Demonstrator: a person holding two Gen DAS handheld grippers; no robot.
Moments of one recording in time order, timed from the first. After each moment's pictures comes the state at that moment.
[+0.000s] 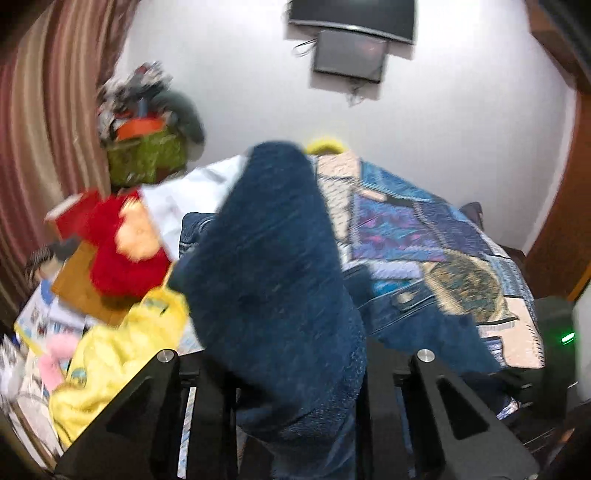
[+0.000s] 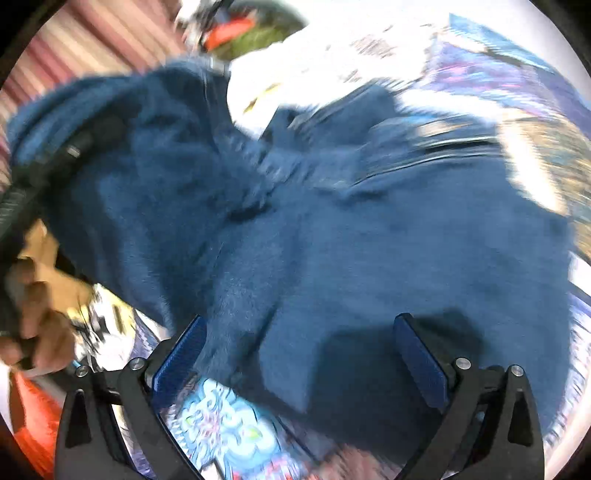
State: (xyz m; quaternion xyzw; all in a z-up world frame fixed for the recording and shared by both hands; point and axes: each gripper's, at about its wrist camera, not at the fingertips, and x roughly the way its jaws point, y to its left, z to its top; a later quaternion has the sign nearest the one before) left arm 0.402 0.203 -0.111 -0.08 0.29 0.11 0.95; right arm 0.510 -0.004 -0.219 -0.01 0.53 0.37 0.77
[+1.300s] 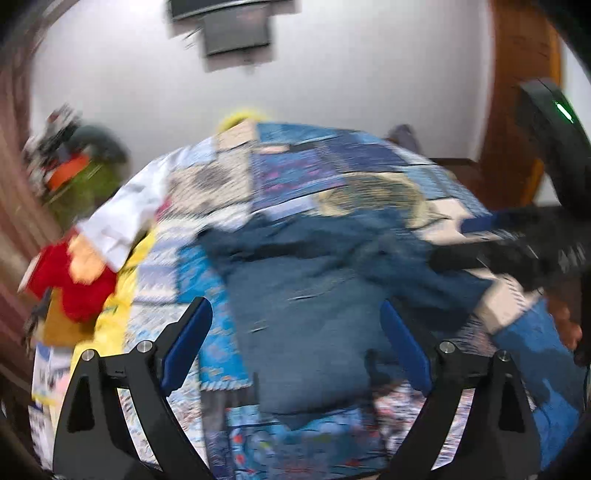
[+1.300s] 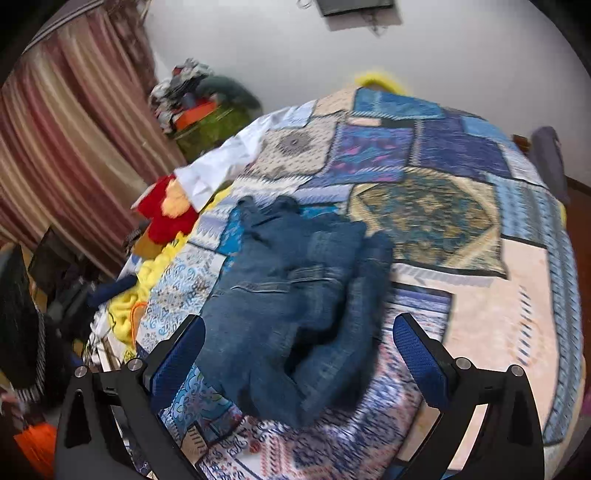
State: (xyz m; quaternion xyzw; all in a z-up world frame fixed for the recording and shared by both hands) left arm 0.365 0.107 -0.127 0.03 0.37 0.00 0.93; right arm 0.482 -0.100 -0.146 0.01 0.45 0.32 0.83
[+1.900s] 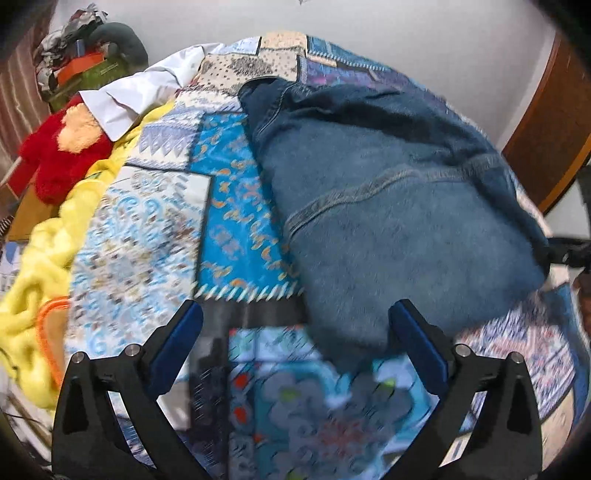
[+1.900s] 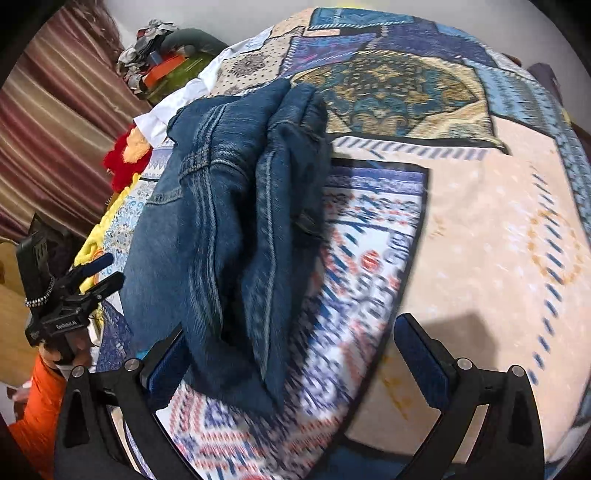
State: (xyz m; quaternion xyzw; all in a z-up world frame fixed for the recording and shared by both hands) left arm 0.346 0.169 -0.233 -0.06 0.48 0.01 0.88; right arm 0.481 -0.170 -0.242 0.01 0.54 0.28 0.79
